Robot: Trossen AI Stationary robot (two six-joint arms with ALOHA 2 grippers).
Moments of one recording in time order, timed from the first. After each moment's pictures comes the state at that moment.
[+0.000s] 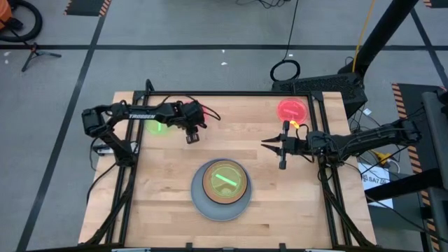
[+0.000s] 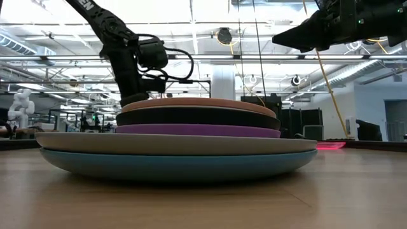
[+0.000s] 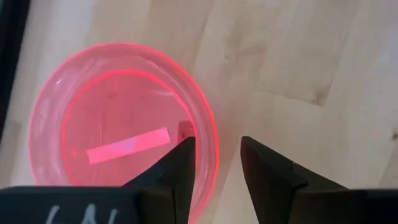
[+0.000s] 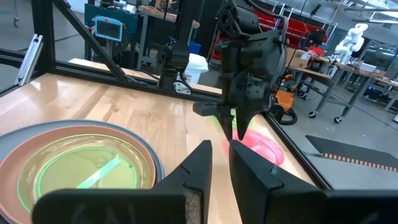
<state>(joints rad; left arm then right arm) 0.43 1.60 0.92 -0.50 -0.10 0.20 0.09 0.82 0.28 0.44 0.23 -0.22</state>
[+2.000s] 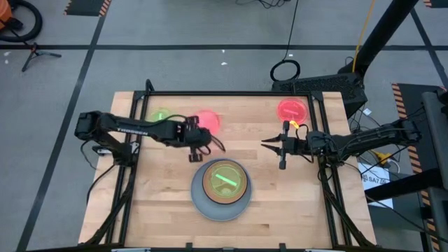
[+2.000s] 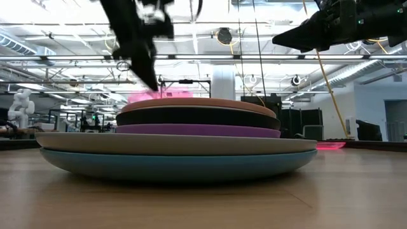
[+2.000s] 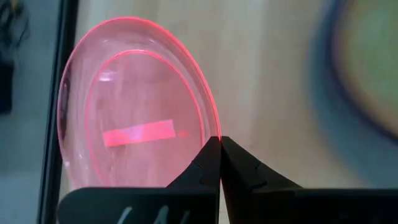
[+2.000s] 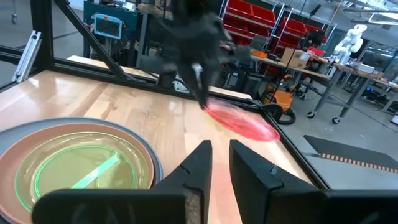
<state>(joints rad) 0.00 1.53 1.14 -0.75 -0.34 0.05 0.09 0.82 0.28 0.44 0.24 -0.23</state>
